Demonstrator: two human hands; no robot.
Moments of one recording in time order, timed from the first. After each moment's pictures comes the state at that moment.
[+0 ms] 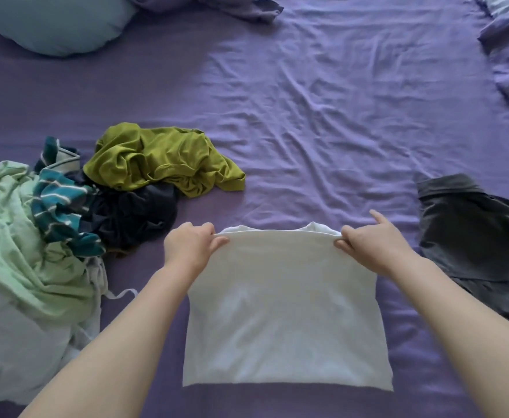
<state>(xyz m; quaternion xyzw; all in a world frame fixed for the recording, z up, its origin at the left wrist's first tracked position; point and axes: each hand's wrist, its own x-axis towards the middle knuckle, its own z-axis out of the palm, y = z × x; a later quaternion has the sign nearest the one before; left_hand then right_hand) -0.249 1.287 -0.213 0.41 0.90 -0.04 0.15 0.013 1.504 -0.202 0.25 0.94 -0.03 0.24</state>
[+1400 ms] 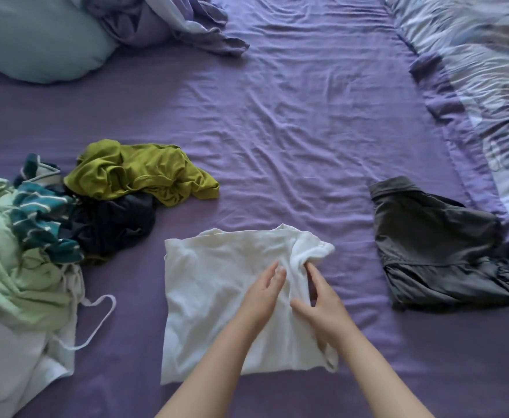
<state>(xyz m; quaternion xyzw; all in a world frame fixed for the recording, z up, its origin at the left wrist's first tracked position) -0.070 1.299 -0.186 0.17 0.70 0.40 0.57 0.058 1.366 -0.182 0.50 0.67 -0.55 -0.01</state>
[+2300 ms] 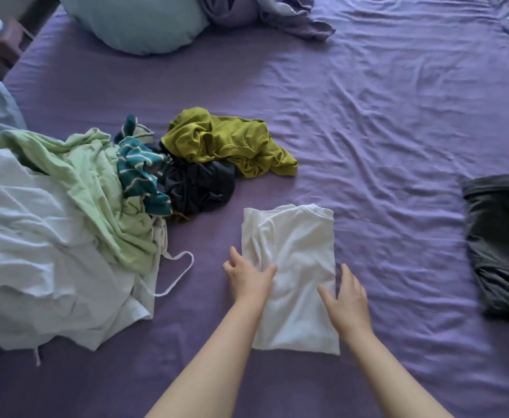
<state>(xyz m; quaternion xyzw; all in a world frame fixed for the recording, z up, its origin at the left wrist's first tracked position) -0.162 1.200 -0.217 0.02 0.89 0.28 0.36 -0.011 1.284 -0.225 0.56 0.73 -0.38 0.06</state>
